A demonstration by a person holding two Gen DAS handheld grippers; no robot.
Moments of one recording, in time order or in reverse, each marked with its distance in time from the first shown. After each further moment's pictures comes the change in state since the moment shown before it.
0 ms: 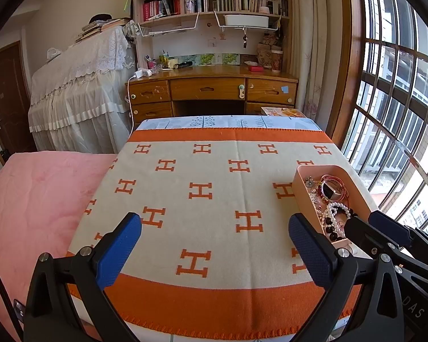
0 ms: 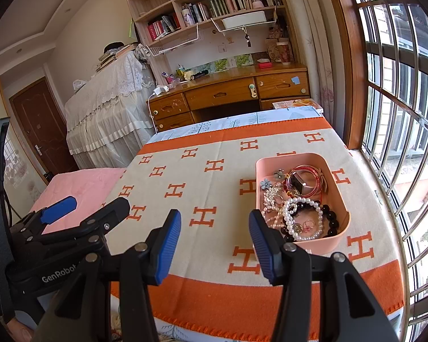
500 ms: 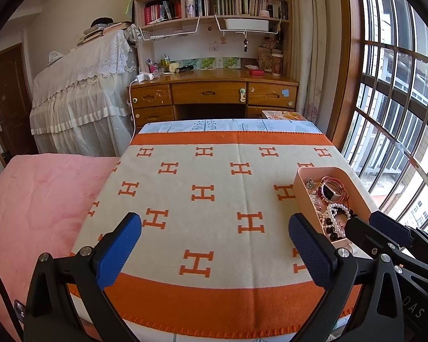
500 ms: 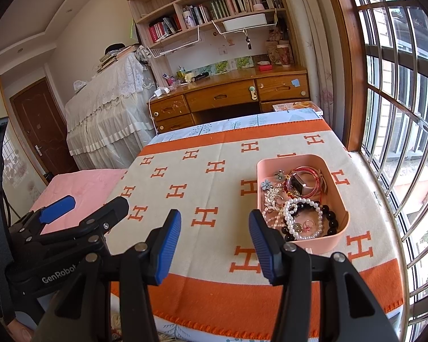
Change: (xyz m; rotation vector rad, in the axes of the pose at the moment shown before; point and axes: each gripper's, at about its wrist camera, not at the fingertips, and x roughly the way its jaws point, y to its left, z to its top) left arm -0.005 -0.002 -0.002 -0.001 -0.018 0.008; right arm 0.001 -0.001 -0.001 -0.001 -0.002 0.000
